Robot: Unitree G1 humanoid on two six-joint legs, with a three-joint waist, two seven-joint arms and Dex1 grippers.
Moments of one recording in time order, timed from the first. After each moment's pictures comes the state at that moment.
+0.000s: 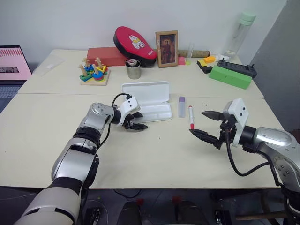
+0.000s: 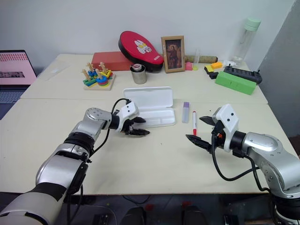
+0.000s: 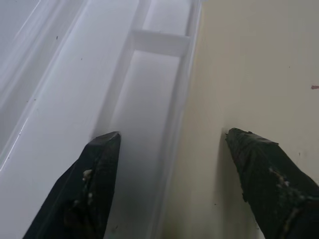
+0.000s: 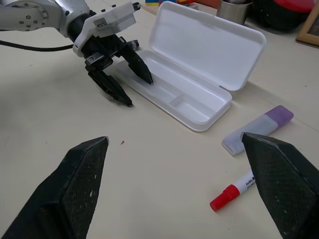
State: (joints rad) left arm -0.98 0.46 -0.23 1.07 0.06 -0.04 -1.19; right arm -0.25 -0.71 -0.11 -0.57 0.58 0.82 0.68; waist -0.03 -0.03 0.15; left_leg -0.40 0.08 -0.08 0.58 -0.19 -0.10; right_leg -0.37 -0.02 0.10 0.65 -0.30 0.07
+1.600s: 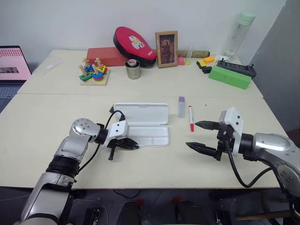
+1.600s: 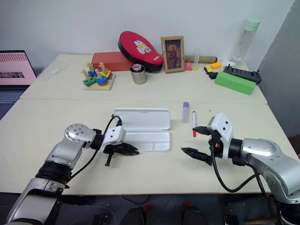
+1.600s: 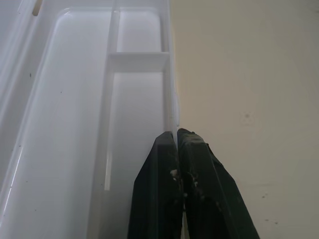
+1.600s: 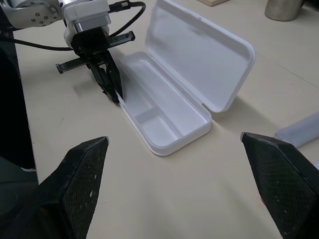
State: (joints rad) left arm -0.54 0.66 -0.19 0.39 -0.05 0.00 -1.49; right arm -0.21 -0.77 -0.07 -0.62 0.66 0.83 0.75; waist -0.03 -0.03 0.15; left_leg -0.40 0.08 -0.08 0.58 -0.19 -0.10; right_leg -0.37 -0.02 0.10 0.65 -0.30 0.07
